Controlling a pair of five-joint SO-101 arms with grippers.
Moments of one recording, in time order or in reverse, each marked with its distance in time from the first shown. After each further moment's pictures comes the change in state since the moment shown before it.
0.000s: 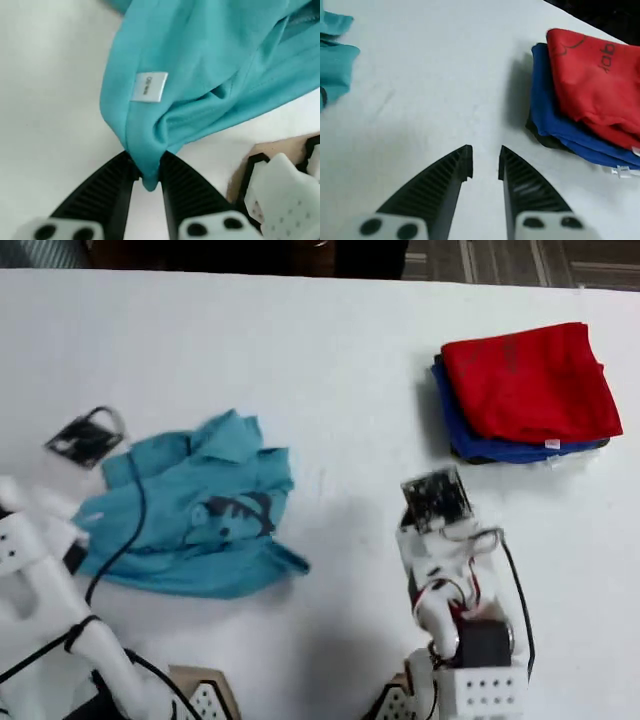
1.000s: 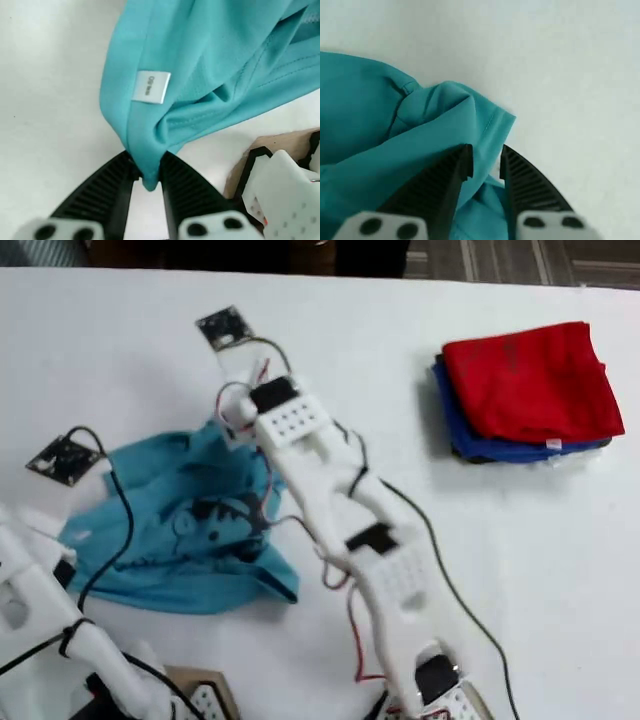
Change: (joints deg) left arm -5.1 -0.5 4.7 -2.5 -2.2; right arm -29.1 129.4 -115.9 14.5 -20.9
